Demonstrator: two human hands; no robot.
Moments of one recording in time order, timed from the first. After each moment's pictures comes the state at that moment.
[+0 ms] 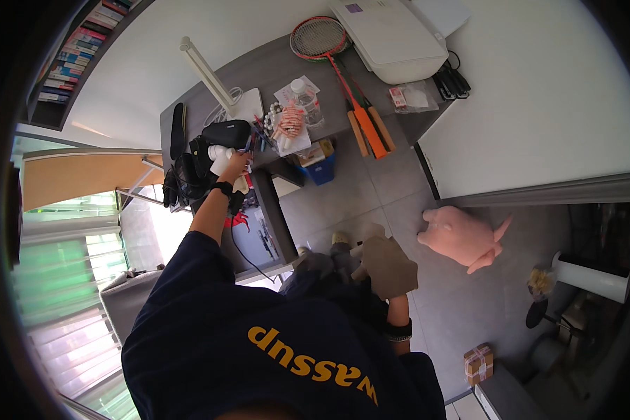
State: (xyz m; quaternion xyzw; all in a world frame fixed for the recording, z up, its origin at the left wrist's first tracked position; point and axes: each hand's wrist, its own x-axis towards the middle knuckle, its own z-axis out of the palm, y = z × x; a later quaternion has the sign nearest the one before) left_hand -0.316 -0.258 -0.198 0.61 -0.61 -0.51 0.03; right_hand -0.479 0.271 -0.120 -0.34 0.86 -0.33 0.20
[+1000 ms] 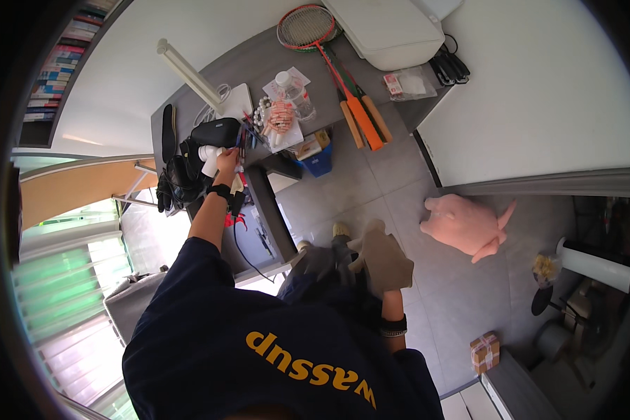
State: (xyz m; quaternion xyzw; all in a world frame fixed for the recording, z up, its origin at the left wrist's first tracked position) left_hand -0.312 -0.255 -0.227 0.64 -0.61 -0.41 0.23; right_hand -0.473 0.261 -0.146 -0.37 0.86 -0.30 0.18
